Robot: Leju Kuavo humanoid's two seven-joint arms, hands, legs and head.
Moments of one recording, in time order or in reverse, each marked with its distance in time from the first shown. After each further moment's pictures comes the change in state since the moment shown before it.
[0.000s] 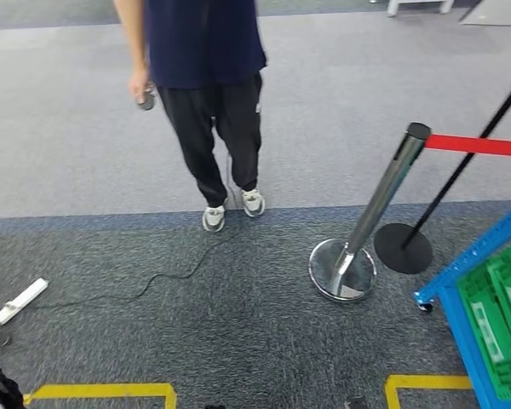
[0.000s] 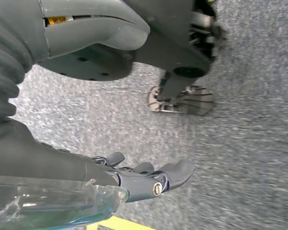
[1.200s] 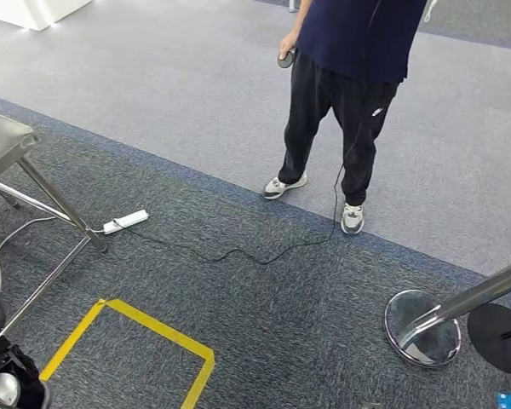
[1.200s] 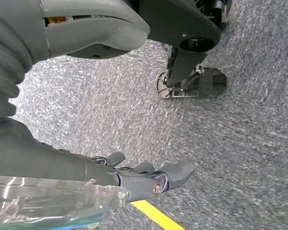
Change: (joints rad) left arm -0.092 0.090 -0.089 0.134 0.123 0.044 -0.041; right arm 0.020 -0.023 -0.038 -0.003 -0.071 -0.054 0.045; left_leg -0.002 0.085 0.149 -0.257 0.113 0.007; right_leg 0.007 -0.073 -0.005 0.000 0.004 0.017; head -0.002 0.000
